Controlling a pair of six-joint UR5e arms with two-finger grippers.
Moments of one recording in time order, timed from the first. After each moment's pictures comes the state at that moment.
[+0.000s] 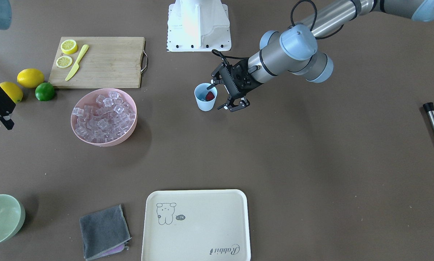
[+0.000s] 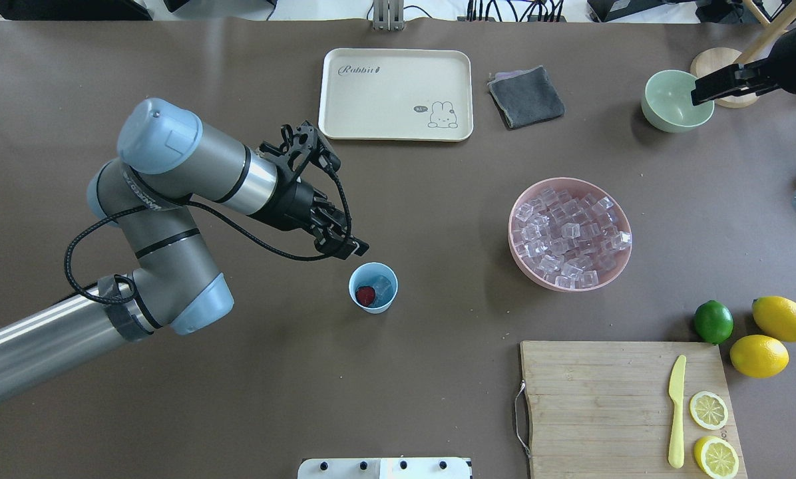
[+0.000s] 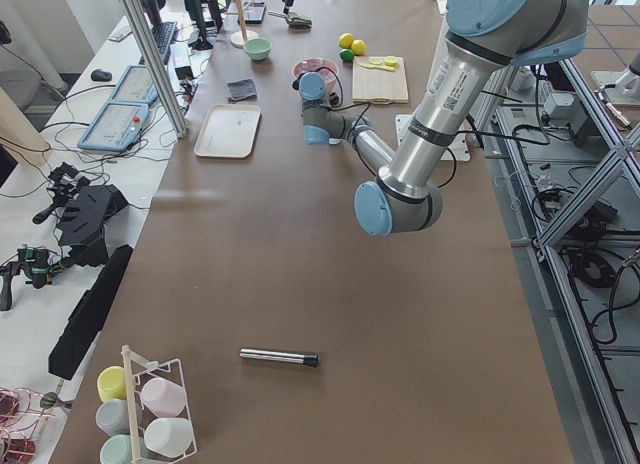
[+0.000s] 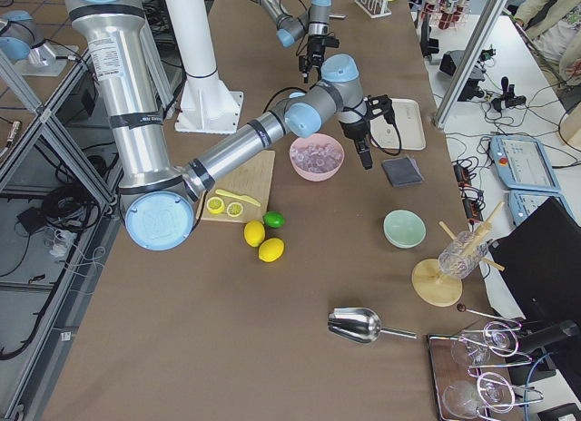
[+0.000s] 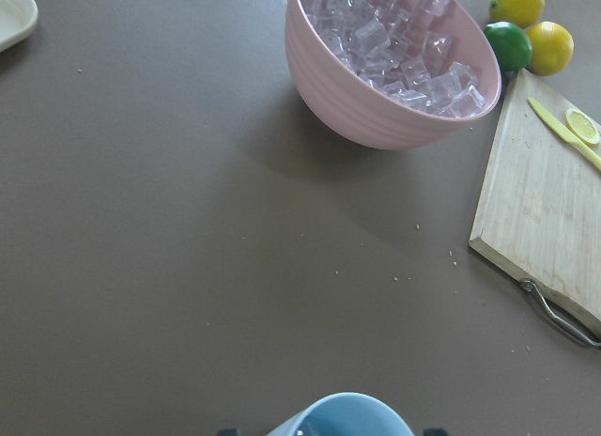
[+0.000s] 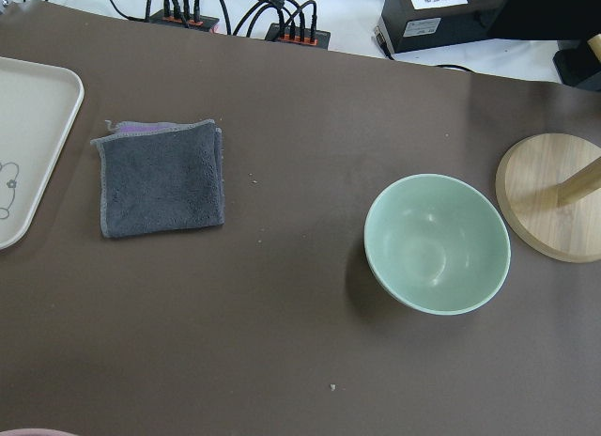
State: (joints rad) left arm -0.70 -2.16 -1.54 -2.40 -2.27 -0.50; right arm 1.16 -1.36 1.97 -1.43 2.06 0.60
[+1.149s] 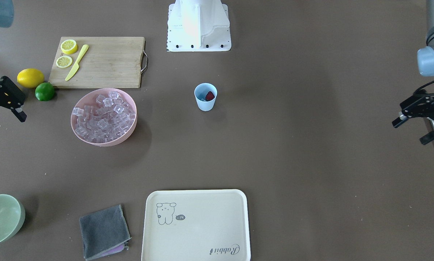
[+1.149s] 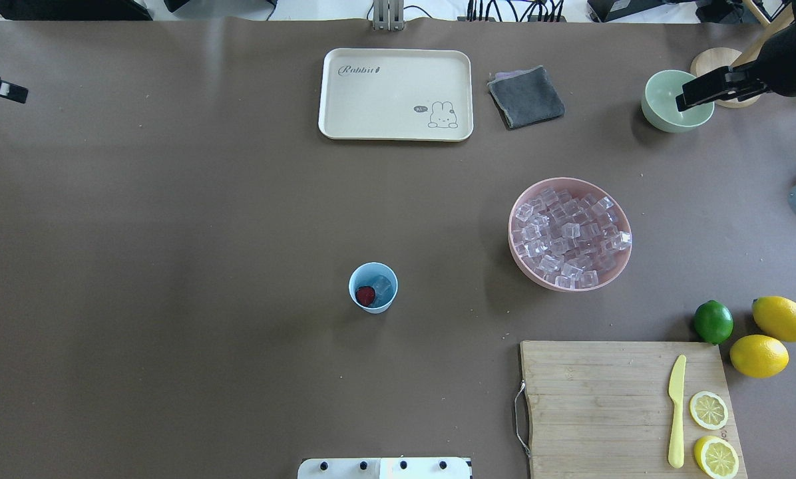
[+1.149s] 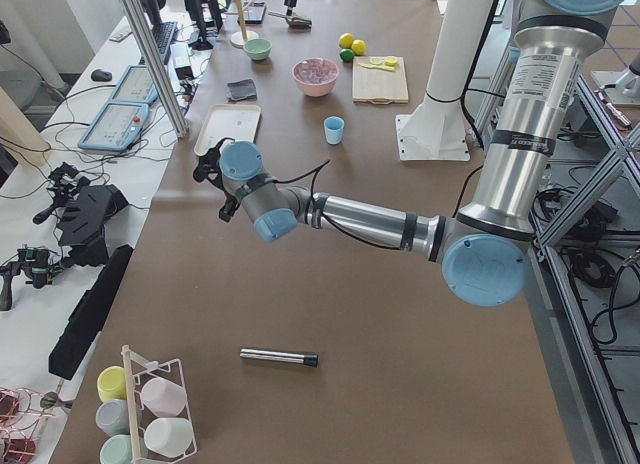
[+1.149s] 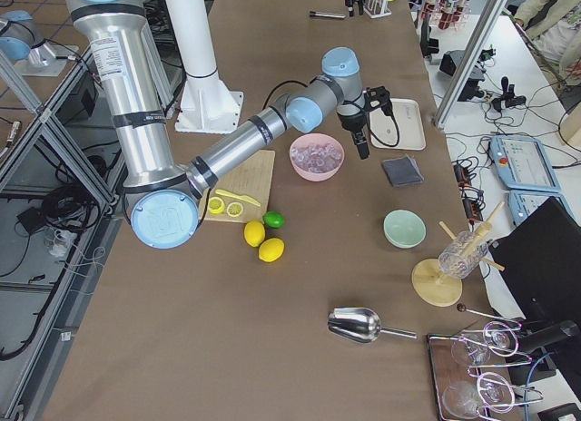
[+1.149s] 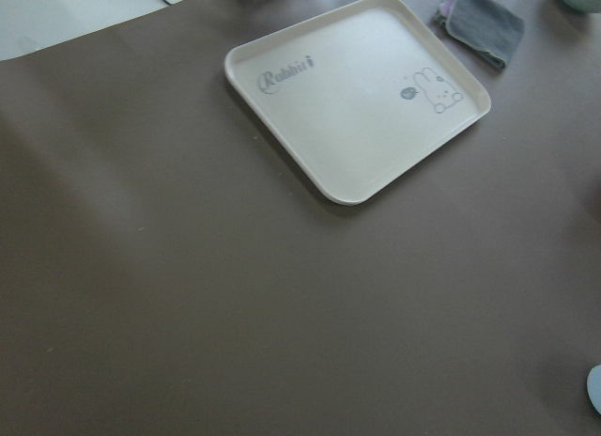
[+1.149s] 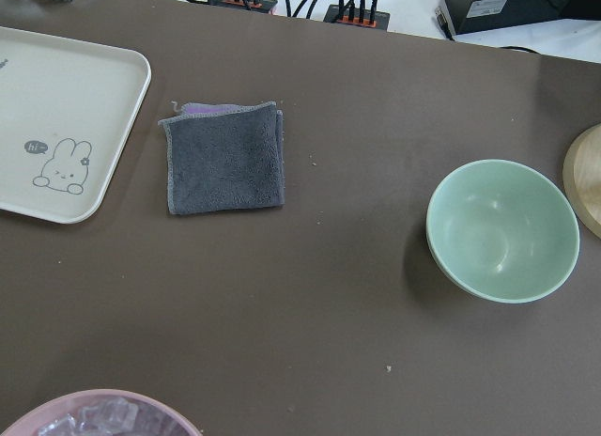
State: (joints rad) left arm -1.38 -1.76 -1.50 -2.35 -2.51 -0.49; right arm 1.15 -1.35 1.97 -1.43 2.12 0.57
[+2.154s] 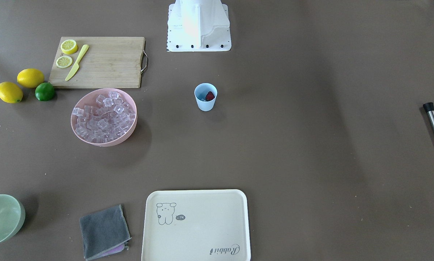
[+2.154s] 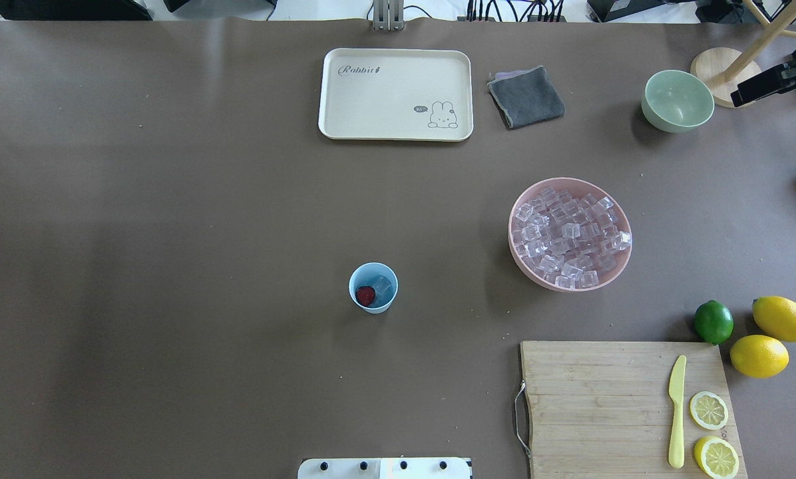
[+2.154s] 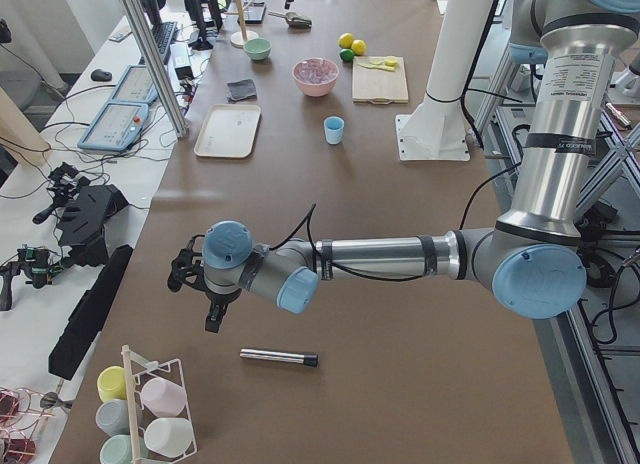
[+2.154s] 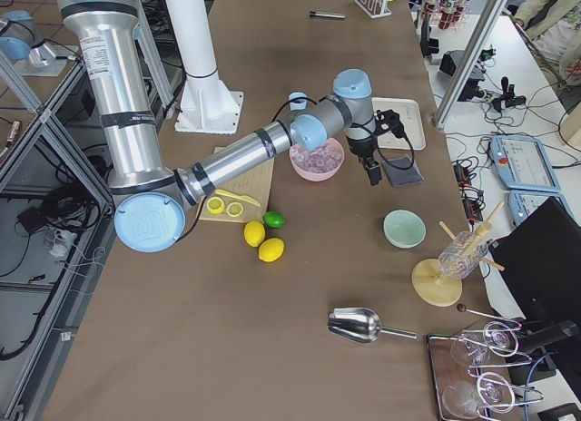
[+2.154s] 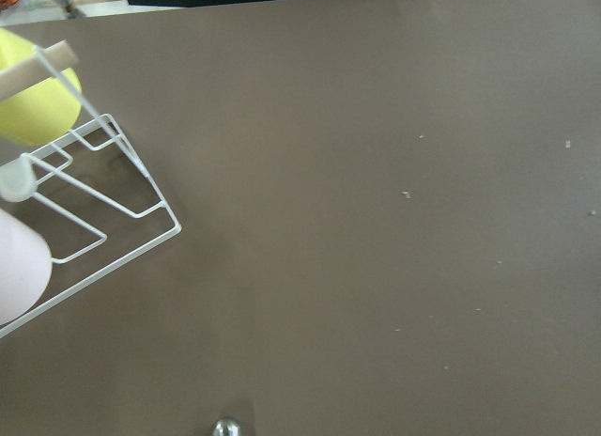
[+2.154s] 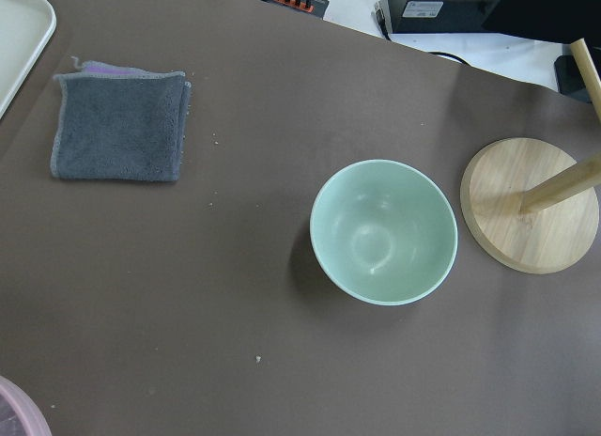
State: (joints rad) left arm -1.55 -1.73 -1.28 -2.07 -2.34 -0.19; right arm 1.25 -1.38 1.89 -1.43 2.12 0.34
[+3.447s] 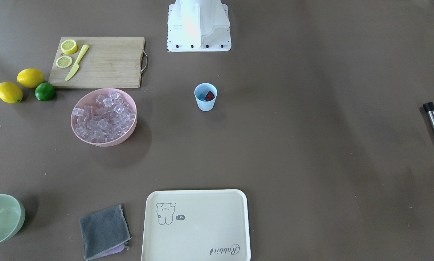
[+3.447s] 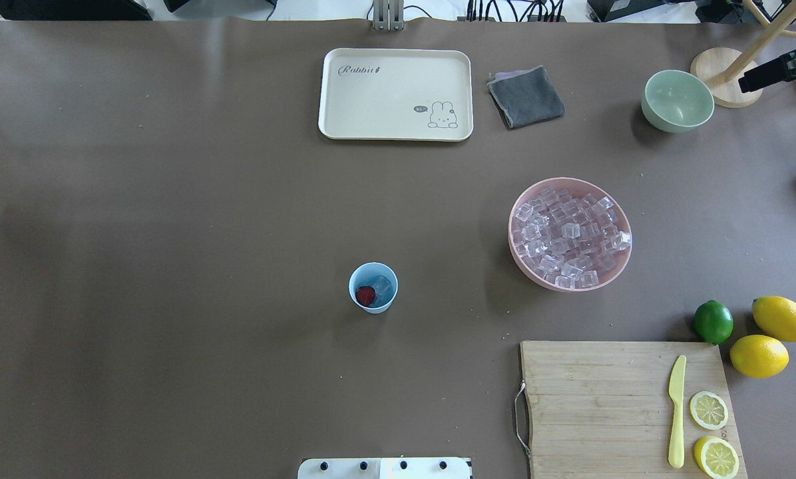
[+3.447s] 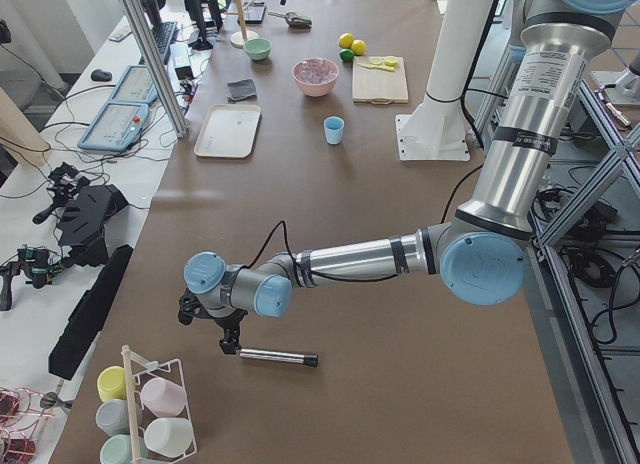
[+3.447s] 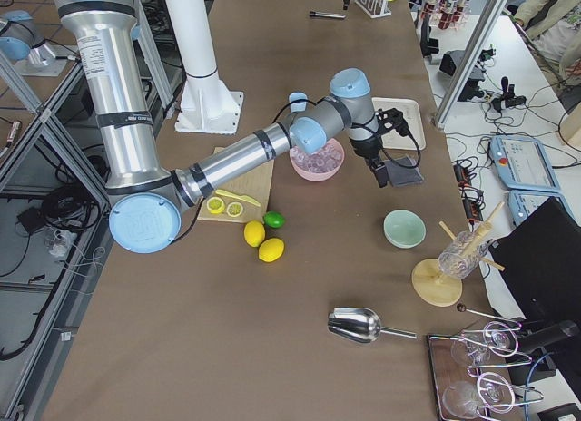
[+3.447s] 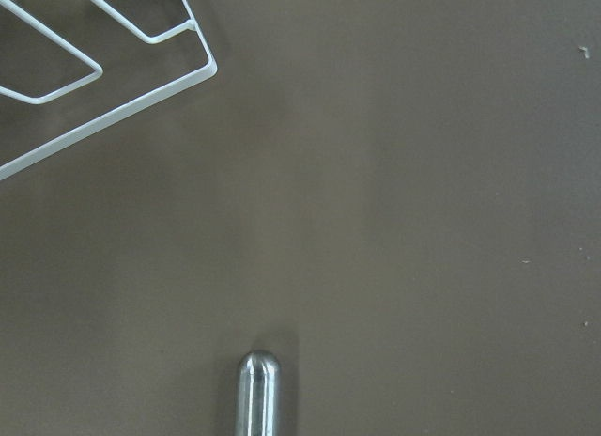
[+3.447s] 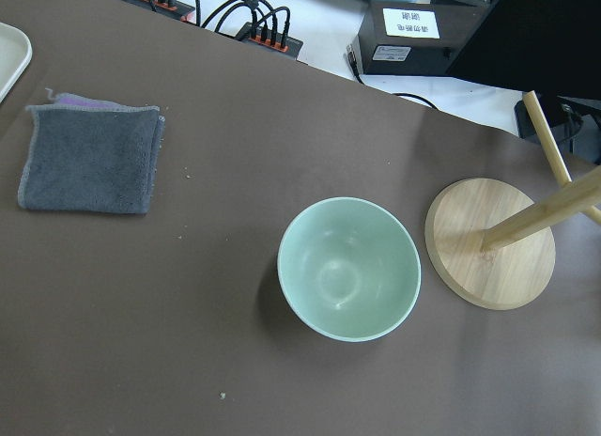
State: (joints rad) left arm -1.40 -1.84 -1.06 -1.93 -2.34 -0.19; right arm 1.25 -1.38 1.89 -1.38 2.05 0.34
